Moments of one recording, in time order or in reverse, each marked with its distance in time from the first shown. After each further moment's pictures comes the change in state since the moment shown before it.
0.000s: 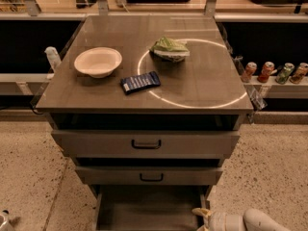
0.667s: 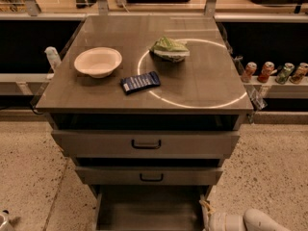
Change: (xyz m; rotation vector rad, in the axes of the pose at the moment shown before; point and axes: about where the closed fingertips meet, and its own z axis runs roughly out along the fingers) arm 0.000 0.000 0.000 0.000 0.000 0.000
